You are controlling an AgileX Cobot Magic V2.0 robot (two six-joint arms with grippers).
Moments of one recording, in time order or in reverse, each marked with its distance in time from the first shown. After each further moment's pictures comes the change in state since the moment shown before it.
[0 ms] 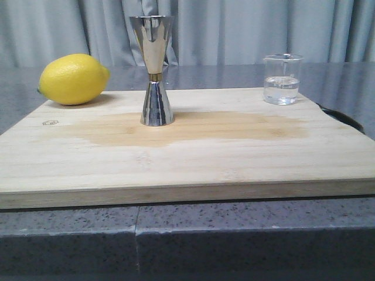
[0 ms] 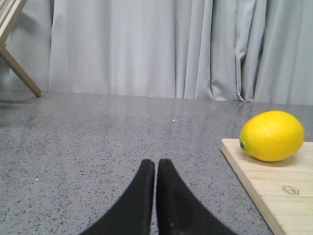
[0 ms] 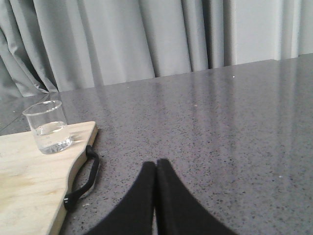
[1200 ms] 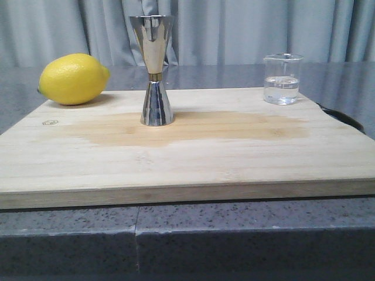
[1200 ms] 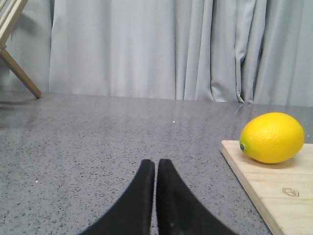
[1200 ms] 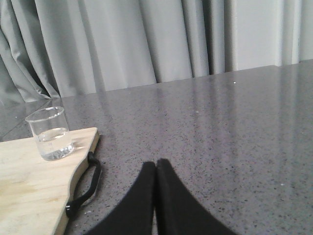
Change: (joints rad) left arm 0.000 0.000 0.000 0.000 -0.006 0.000; right arm 0.000 0.000 0.000 0.000 -0.024 0.000
